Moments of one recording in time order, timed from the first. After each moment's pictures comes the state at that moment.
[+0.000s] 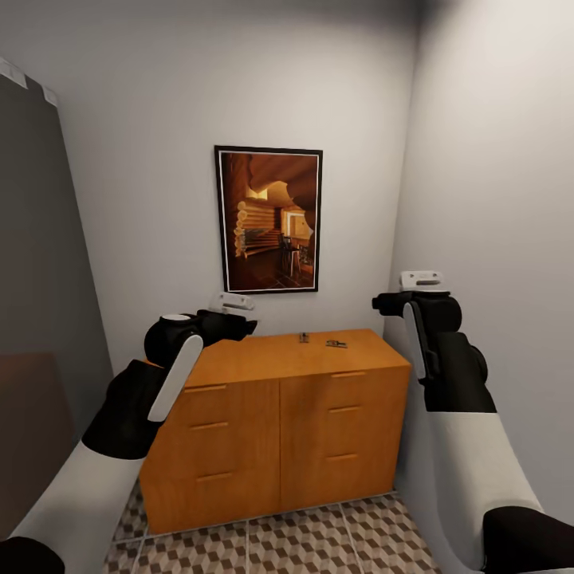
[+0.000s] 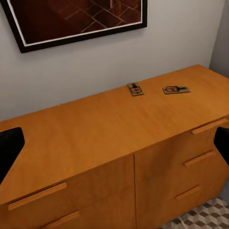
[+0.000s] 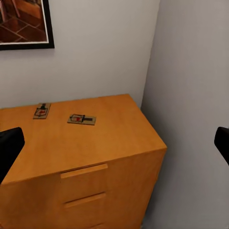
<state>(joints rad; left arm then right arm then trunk) -0.82 0.03 -0.34 -1.54 0.37 1.04 0.23 -0.93 0.05 -0.03 -1.39 0.15 1.04 -0.08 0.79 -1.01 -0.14</state>
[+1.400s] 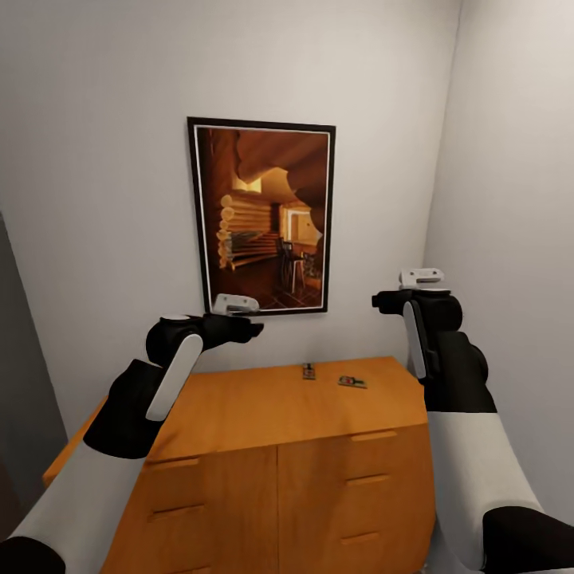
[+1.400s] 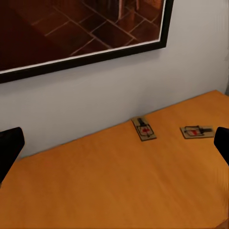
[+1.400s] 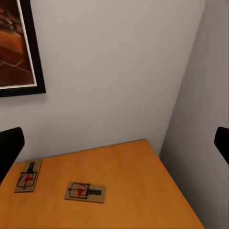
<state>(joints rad) -0.82 0.03 -0.34 -1.52 0.47 1.04 0.24 -0.93 0.05 -0.03 -1.40 0.15 1.04 -0.08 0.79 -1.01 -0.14</state>
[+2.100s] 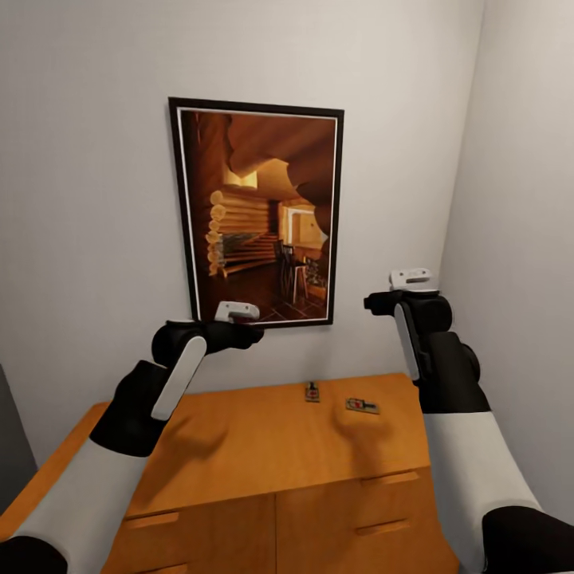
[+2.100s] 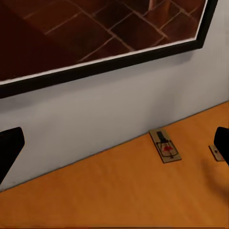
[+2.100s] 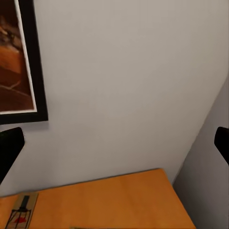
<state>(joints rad) -0.82 0.03 -0.34 -1.46 0.48 1.04 0.23 -0.93 0.05 0.03 -1.39 0.14 1.04 -0.07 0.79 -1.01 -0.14</state>
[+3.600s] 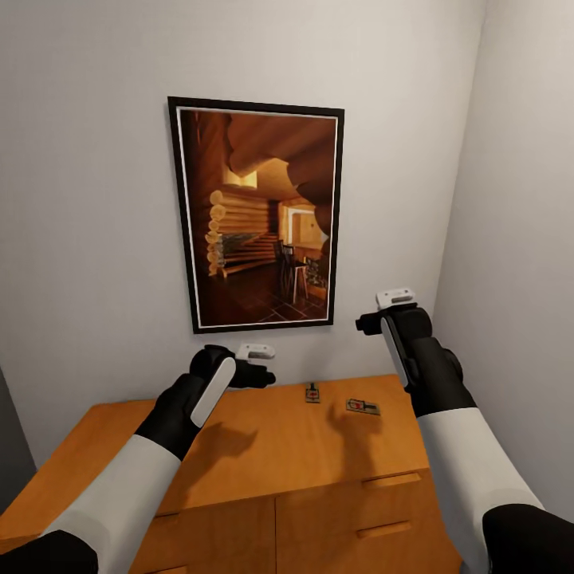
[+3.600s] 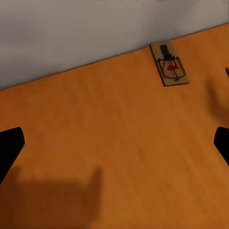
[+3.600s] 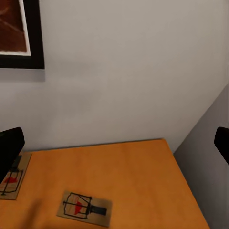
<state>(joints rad) -0.82 -0.08 -0.34 -1.07 0.47 1.04 0.24 -0.93 0.04 0.08 -1.22 0.14 1.04 -0.07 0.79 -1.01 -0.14</state>
